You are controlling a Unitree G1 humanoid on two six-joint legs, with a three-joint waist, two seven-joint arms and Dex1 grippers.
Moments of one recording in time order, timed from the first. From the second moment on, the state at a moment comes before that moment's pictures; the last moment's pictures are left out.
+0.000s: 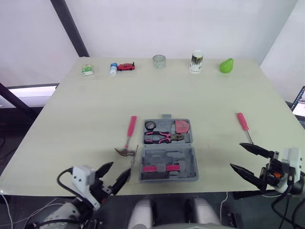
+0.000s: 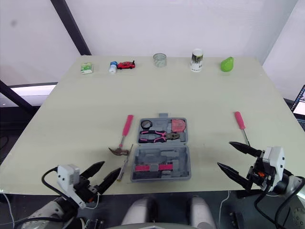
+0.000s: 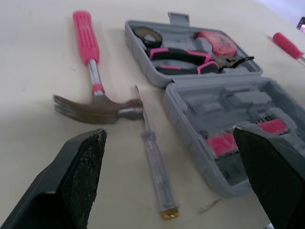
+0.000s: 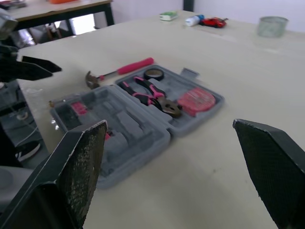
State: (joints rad) left arm 0.59 0.31 0.24 -0.50 -0.46 0.31 -0.60; right arm 0.34 -0.62 -0.30 -0.39 0.63 0.09 1.09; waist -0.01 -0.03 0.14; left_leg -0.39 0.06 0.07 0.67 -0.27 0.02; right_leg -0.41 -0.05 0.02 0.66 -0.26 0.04
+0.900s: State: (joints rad) left arm 0.40 0.23 0.09 -0.32 -0.22 0.28 -0.32; right arm 0.18 -0.68 -0.19 -0.47 0.63 0.15 1.11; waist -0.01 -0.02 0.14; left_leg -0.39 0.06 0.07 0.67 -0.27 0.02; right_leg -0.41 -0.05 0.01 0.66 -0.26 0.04
